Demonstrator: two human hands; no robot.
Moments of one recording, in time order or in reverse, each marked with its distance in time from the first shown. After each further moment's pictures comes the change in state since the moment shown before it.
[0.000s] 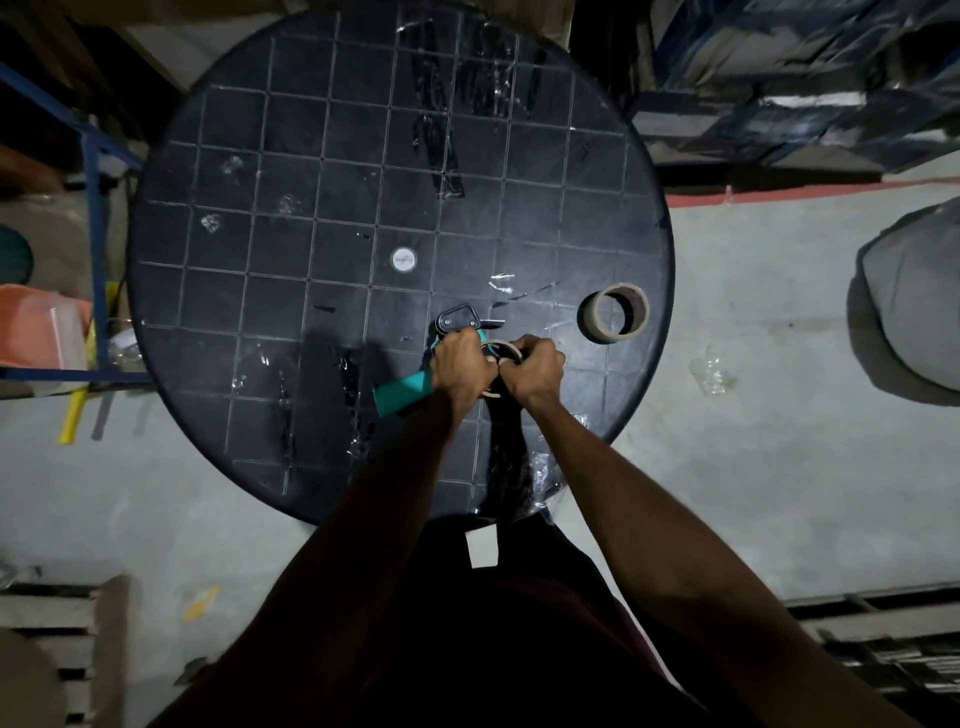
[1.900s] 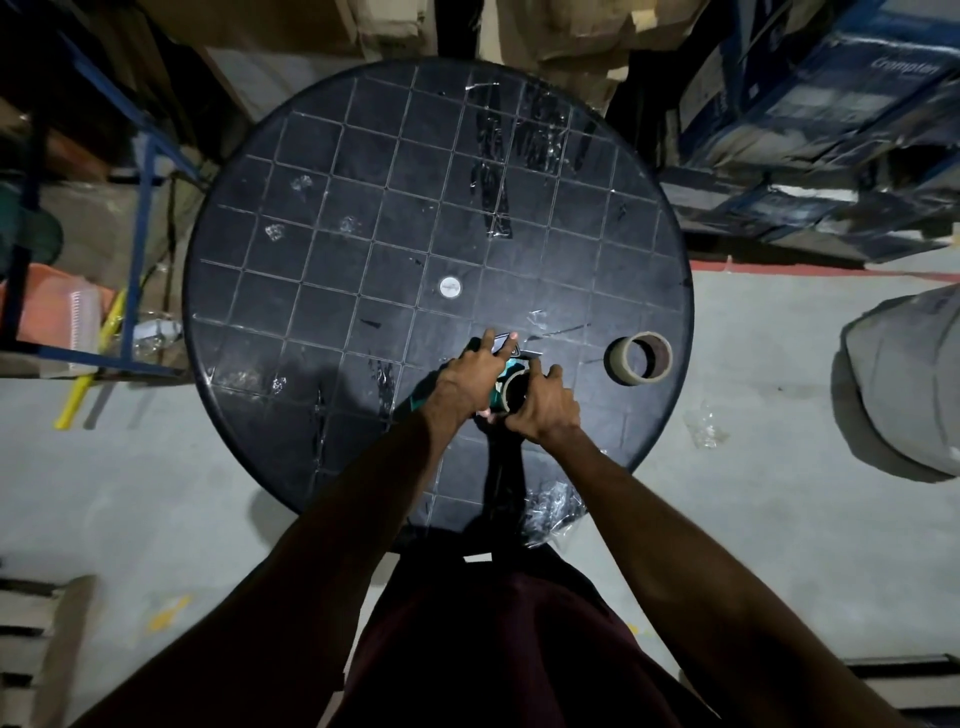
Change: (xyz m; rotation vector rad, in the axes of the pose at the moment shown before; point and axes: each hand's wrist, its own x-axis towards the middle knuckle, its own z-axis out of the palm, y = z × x) left_hand 0.019 -0.051 -0.040 0.337 -0.234 0.390; right_hand -0.040 -0.038 0.013 -0.696 -0.170 -0.232
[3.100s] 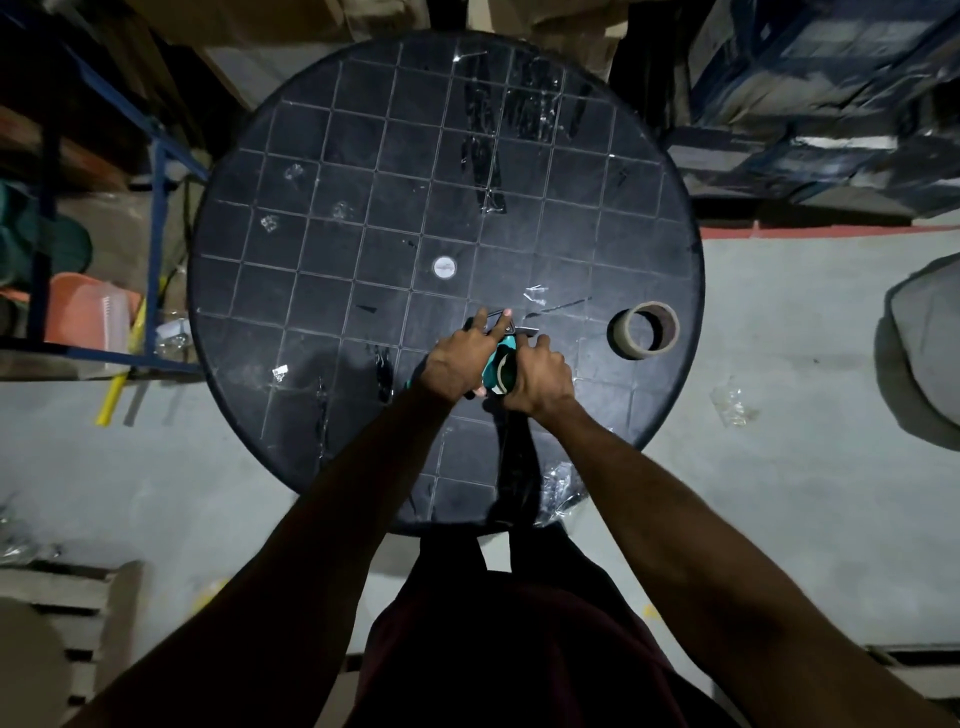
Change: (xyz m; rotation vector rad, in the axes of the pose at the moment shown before) left_hand -0.001 0.004 0.006 0.097 0.064 -0.009; right_hand 0.010 0.008 0.000 -0.149 0.049 -0.160
